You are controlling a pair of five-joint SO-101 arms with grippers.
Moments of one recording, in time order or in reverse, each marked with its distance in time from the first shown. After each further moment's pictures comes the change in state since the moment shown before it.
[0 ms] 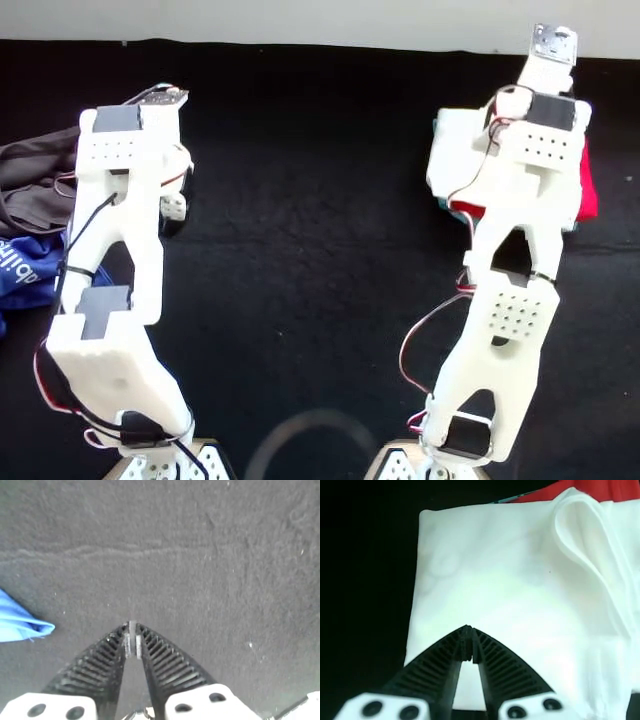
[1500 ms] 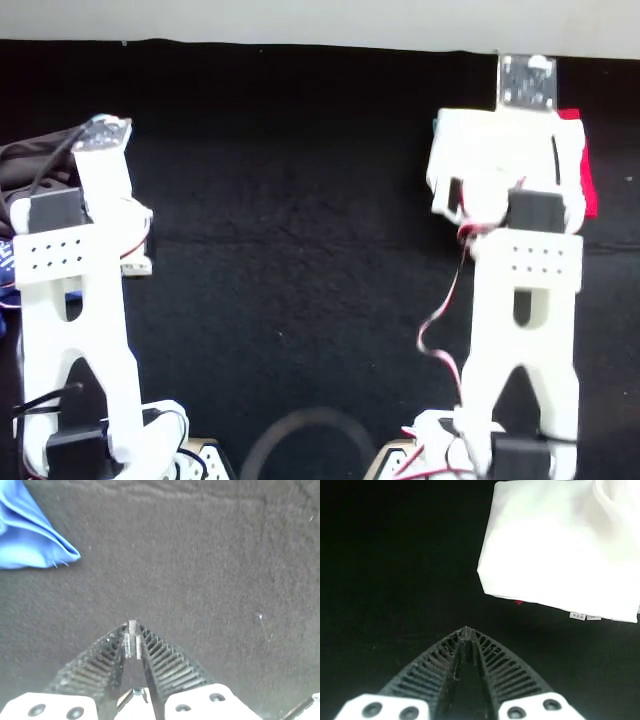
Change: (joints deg) left arm -7.3 -42.8 38.2 -6.9 0.0; right arm -8.5 -70.2 83.2 -22.5 0.0
